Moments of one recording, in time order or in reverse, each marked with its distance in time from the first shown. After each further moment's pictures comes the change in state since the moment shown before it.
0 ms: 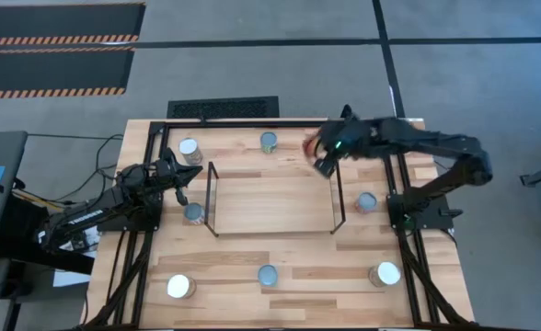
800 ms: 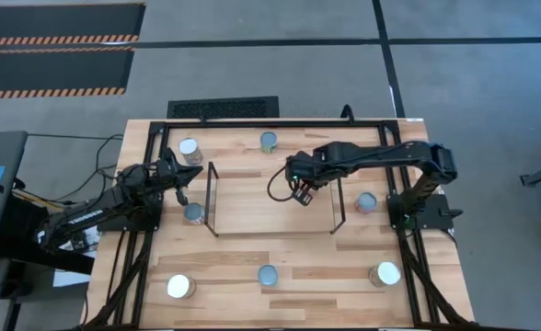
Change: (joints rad) left arm 0.000 0.009 0.000 0.000 0.000 0.006; right arm 0.062 0.305 0.002 -0.094 -0.162 0.251
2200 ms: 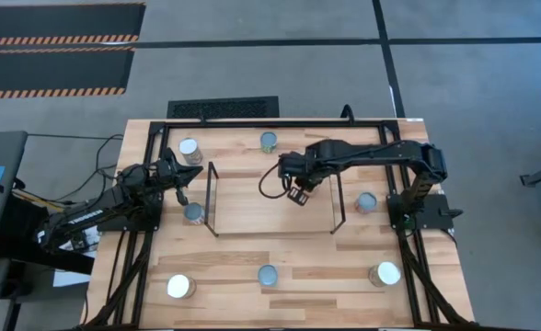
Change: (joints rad) left arm 0.000 0.000 0.000 0.000 0.001 0.000; right arm -0.016 0.068 0.108 -0.041 -0.035 -0.113
